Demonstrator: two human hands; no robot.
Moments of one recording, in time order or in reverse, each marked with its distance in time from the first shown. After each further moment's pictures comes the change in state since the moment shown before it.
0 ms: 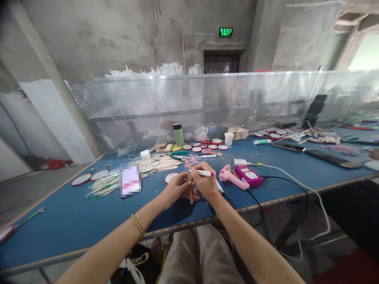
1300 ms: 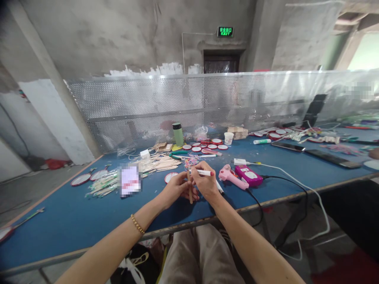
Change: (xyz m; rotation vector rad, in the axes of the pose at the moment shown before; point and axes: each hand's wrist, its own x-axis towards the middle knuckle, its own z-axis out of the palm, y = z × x) left_hand -0.001 0.001 0.000 -0.010 0.000 -0.017; right_hand -0.001 -0.001 0.000 0.013 0.004 -0.001
